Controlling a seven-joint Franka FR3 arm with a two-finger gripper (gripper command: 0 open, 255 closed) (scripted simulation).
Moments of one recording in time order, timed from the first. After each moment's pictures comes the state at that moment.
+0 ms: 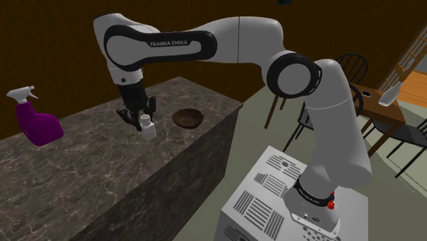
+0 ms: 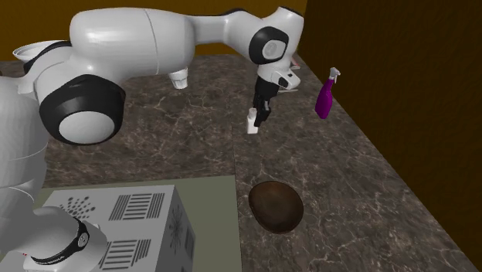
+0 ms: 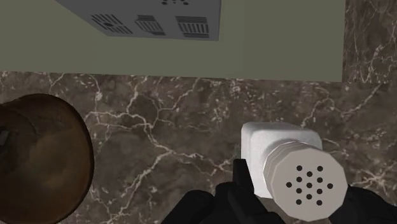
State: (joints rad) arm 0.26 0.64 0.31 -1.11 -0.09 1.52 0.48
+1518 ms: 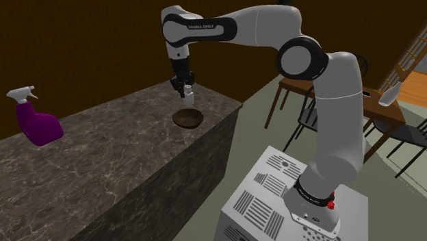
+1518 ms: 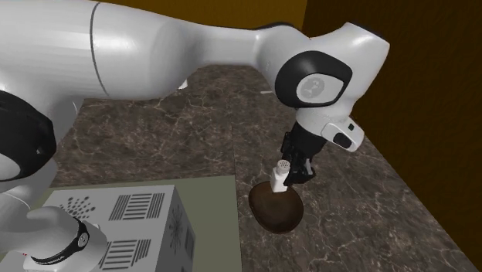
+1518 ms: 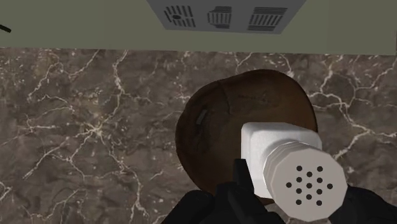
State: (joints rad) arm -0.06 0.51 0.21 -1.25 -0.10 1.53 0.09
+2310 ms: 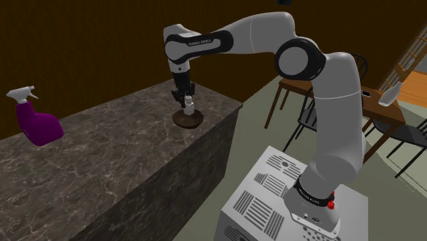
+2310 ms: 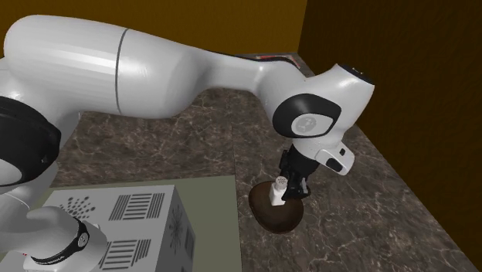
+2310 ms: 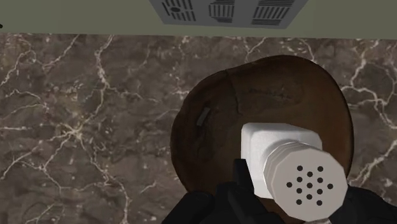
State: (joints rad) arm -0.07 0.53 0.20 -1.37 -0.10 1.67 0.08
